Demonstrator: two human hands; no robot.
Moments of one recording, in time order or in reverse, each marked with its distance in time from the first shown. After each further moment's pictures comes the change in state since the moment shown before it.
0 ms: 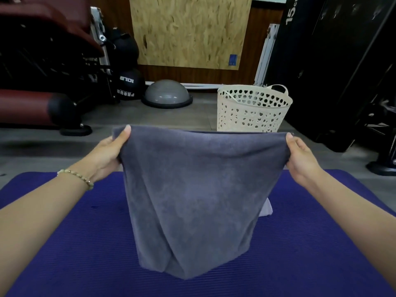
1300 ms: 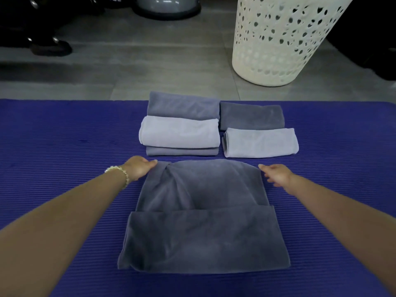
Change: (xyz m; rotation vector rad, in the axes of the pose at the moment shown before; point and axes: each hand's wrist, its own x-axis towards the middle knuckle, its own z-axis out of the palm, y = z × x) left_hand 0.038 -0.272 -0.007 0.890 -0.117 -0.574; right_hand -0.009 0.279 -0.012 -0.777 -0.235 0.696
